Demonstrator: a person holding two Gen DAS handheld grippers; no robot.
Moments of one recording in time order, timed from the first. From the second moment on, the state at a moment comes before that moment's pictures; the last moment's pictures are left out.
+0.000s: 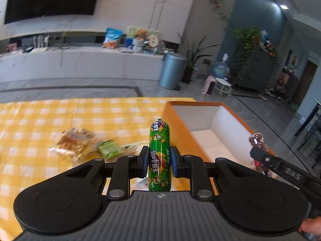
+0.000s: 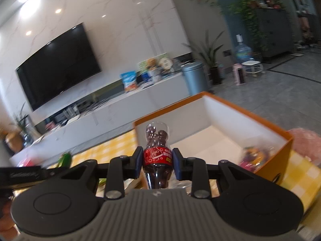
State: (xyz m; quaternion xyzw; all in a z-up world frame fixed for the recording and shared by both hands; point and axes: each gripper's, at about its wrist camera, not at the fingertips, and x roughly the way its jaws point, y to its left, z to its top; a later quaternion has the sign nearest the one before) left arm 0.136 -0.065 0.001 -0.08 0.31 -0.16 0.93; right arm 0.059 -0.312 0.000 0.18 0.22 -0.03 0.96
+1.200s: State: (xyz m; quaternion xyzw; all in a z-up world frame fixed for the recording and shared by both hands) left arm 0.136 -0.143 0.000 -0.04 0.31 -0.22 0.92; right arm 0.202 -0.349 -0.047 0.01 0.43 -0.07 0.90
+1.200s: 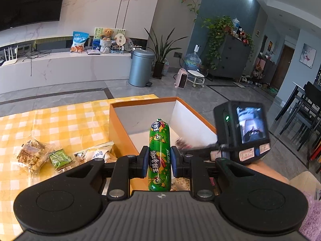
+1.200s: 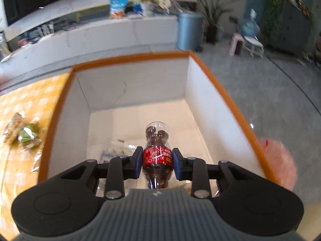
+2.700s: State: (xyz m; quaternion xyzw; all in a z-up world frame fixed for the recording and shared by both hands) left arm 0.235 -0.236 -0.029 0.01 0.38 -0.29 0.88; right arm 0.108 -0.429 -0.004 0.21 0.18 -0.15 0.95
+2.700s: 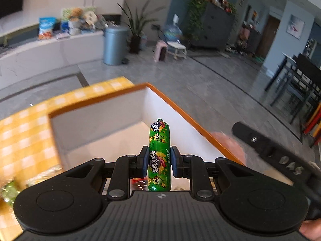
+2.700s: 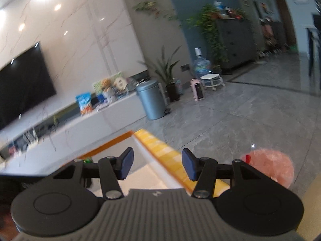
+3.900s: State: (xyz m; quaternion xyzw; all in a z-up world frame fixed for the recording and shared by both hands) left arm 0.181 -0.249 -0.023 0.14 0.35 -0.22 0.90; right arm 0.105 -0.422 -0.005 0.20 0.18 -0.13 0.96
